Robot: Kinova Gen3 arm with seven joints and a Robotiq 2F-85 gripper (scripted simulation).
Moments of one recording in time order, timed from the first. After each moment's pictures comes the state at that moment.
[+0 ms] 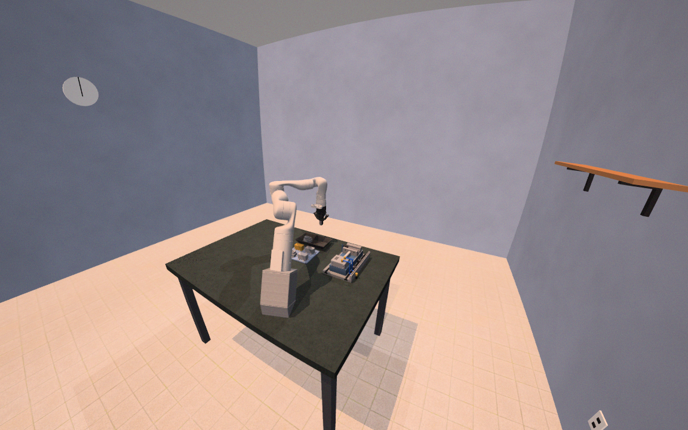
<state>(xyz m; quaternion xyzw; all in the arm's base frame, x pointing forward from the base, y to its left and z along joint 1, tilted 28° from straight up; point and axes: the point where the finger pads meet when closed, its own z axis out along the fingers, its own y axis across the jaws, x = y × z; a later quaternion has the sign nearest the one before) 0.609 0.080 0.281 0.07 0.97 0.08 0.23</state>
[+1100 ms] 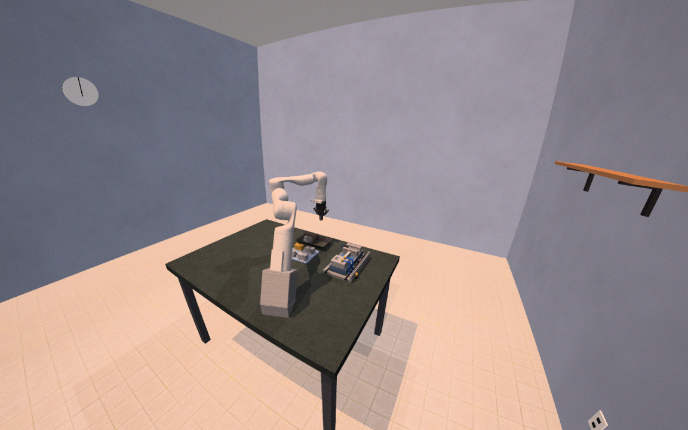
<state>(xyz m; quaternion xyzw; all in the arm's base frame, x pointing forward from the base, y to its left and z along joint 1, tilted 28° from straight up) 0.590 0.075 0.315 0.07 0.97 0.07 0.22</state>
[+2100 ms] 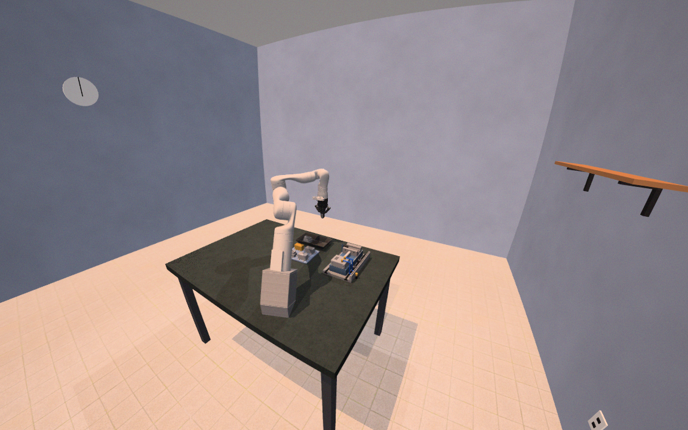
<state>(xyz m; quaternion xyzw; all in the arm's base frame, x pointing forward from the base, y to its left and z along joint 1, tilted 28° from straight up) 0.580 0.060 0.332 0.05 0.97 0.07 0.22</state>
